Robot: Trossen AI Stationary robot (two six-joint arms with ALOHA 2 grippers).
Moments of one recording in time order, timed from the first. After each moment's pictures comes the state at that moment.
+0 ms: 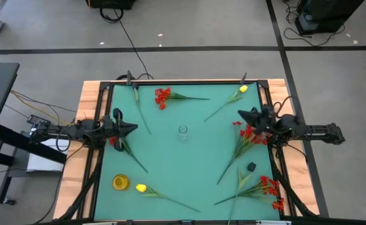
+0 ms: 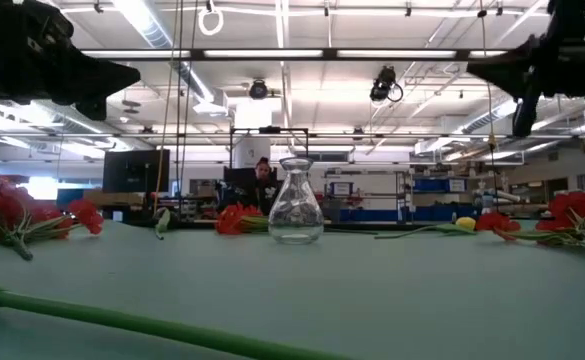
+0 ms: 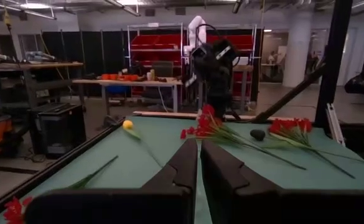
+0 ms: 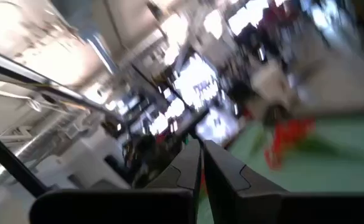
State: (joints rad) left arm -0.10 0.01 0.01 0.12 -0.26 0.02; right arm -0.02 0.02 0.01 0.23 0.35 0.73
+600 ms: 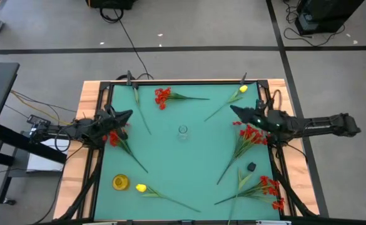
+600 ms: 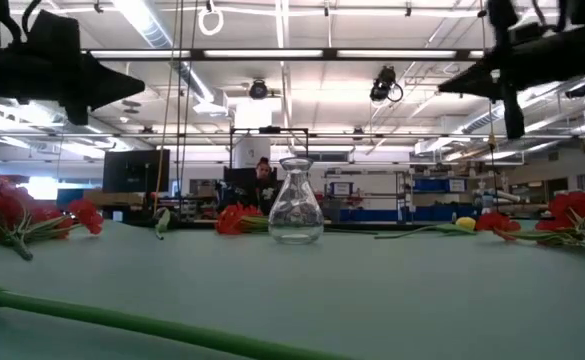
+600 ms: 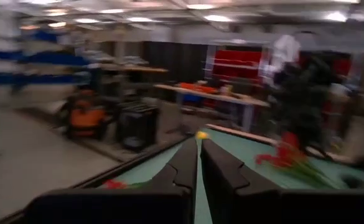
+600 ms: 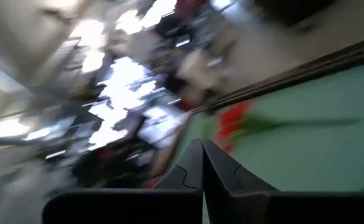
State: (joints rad) left arm -0.10 0.01 0.01 0.20 -0.68 -0.05; right arm -0.04 0.52 0.26 0.16 0.60 1.03
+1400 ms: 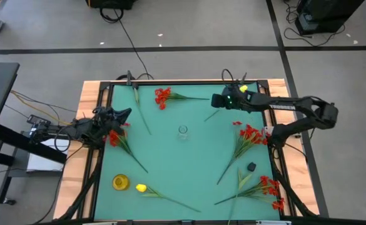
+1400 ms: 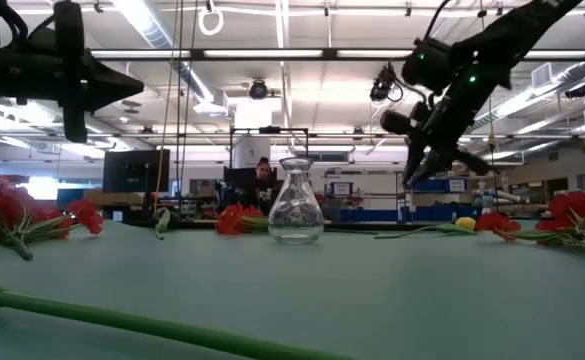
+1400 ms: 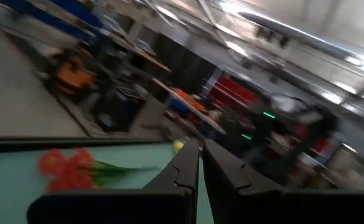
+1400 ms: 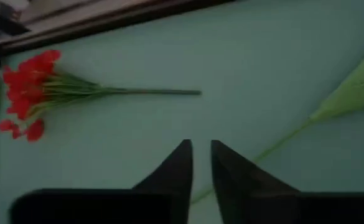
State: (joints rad) left arm -0.10 0.01 0.01 0.21 -0.67 -0.46; right arm -0.52 1.34 0.71 -0.27 0.23 1.03
